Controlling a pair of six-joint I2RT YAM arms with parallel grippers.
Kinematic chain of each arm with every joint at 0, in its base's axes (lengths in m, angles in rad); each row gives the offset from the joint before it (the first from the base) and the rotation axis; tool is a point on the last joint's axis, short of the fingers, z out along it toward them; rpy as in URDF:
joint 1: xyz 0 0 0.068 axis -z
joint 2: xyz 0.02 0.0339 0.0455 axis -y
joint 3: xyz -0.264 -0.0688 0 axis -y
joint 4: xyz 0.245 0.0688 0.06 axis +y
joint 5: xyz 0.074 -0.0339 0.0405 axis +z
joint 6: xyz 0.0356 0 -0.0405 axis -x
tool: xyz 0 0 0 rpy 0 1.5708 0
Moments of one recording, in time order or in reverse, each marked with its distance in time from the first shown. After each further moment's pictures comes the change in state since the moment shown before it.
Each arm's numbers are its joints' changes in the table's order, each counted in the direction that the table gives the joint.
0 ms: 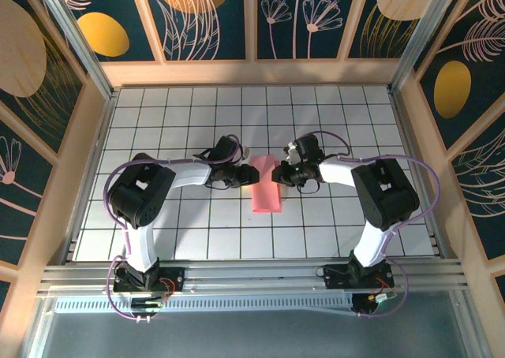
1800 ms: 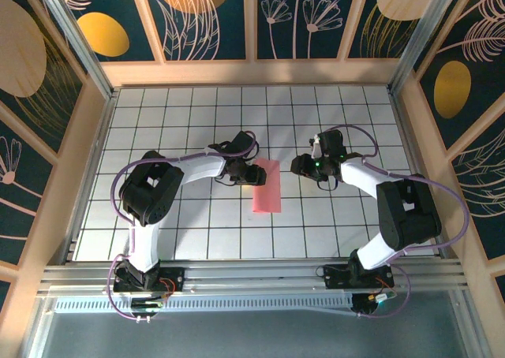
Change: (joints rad) left arm 0.077 -0.077 0.226 0.327 0.170 -0.157; right arm 0.147 0.206 -0.047 0.138 -0.186 0.076
